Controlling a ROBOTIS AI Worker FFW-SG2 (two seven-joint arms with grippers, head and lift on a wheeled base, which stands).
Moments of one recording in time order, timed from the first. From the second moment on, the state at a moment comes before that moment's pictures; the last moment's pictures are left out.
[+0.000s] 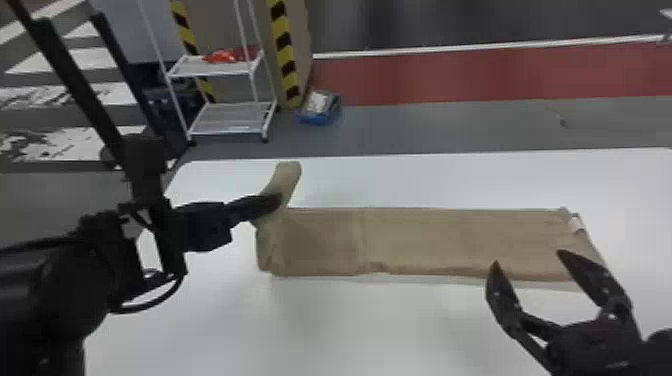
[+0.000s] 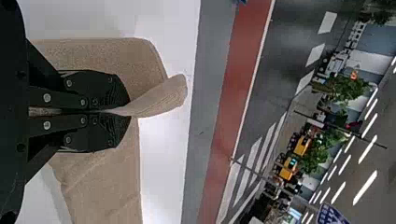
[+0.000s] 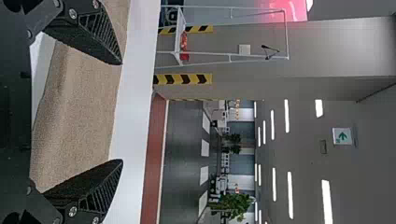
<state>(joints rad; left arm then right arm) 0.01 0.14 0.30 -2.23 0.31 1.27 -0.51 0.59 0.00 0.04 -2.10 0.04 -0.02 0.22</state>
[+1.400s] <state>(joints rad) -0.14 0.00 -0.54 -2.06 -0.08 1.15 -0.13 0.62 0.00 0.01 -2.10 0.03 -0.04 0.22</state>
